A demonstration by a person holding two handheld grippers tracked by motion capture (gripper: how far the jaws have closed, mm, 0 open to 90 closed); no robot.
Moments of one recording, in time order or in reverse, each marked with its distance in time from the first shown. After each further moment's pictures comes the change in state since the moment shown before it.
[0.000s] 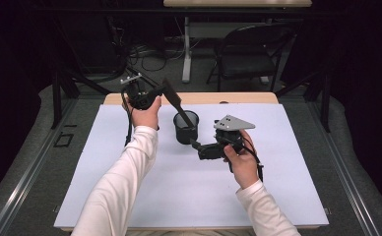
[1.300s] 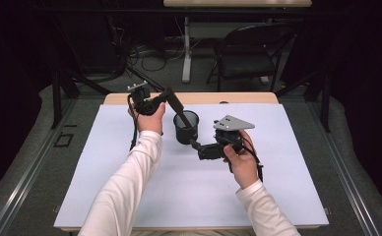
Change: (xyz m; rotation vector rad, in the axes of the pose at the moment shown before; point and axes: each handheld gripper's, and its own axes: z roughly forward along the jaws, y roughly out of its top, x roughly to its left) left arm 0.012 -0.022 0.016 0.041 0.017 -0.024; right arm -0.001 -0.001 0.002 0.007 0.004 0.002
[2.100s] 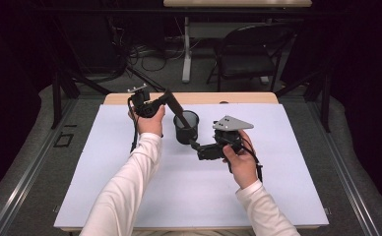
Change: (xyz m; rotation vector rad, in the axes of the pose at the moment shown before) left arm 0.007 -0.007 0.001 -0.002 0.005 -0.025; right arm 0.000 -0.001 0.002 0.006 0.003 0.003
